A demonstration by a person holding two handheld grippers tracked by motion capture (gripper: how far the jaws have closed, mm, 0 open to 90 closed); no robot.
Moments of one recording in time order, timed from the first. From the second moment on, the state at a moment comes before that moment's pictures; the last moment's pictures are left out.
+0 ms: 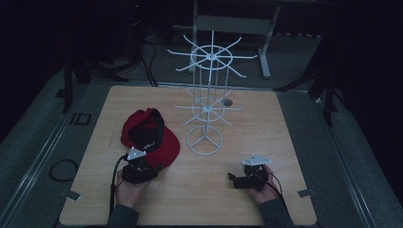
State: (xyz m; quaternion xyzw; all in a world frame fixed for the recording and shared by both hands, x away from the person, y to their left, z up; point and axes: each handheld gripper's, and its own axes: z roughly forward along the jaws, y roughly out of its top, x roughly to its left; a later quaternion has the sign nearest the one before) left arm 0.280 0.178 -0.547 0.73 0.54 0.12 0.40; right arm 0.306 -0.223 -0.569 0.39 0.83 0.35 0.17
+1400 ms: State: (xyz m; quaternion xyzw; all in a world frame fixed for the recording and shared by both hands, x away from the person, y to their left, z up) left arm 0.299 0.187 -0.554 0.72 0.55 0.16 0.39; right arm 0.306 -0.223 -0.569 0.39 0.83 0.35 0.17
